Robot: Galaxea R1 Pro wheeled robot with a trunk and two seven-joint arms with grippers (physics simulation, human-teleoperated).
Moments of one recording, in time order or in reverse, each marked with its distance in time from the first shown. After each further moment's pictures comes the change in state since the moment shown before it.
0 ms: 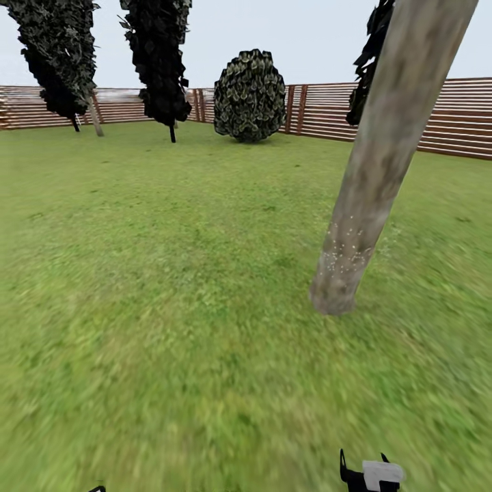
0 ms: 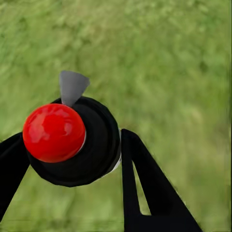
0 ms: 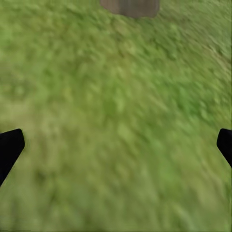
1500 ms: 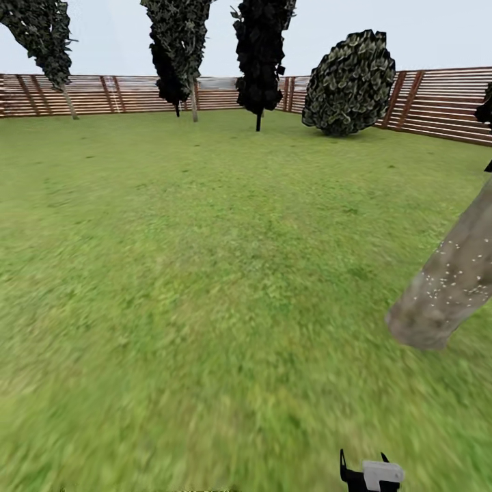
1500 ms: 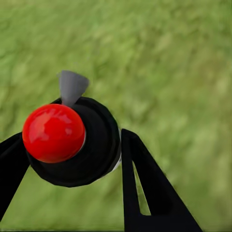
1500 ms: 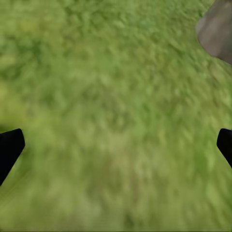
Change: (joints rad) left arm 0.012 -0.004 0.001 0.079 0.001 0.008 0.000; right arm 0.000 0.000 0.000 0.000 0.000 -0.001 0.000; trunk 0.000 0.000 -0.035
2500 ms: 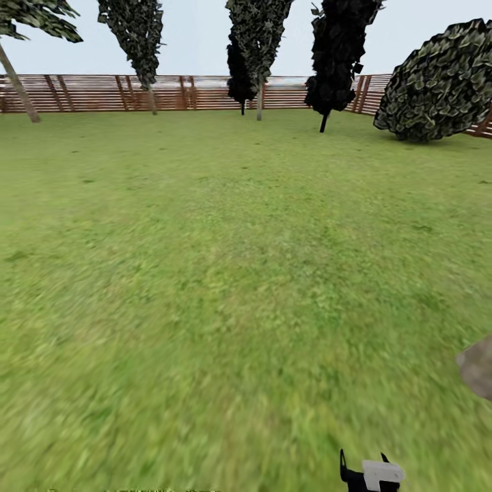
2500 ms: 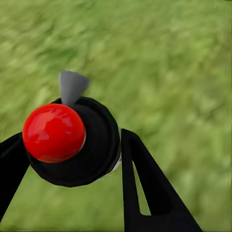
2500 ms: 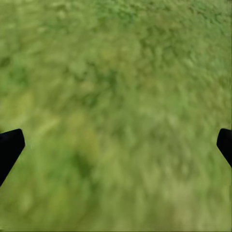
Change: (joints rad) left arm -0.015 -0.009 0.009 -0.020 0.006 -0.009 -0.001; right arm 0.000 0.000 0.000 0.000 0.000 0.001 -0.001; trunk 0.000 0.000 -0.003
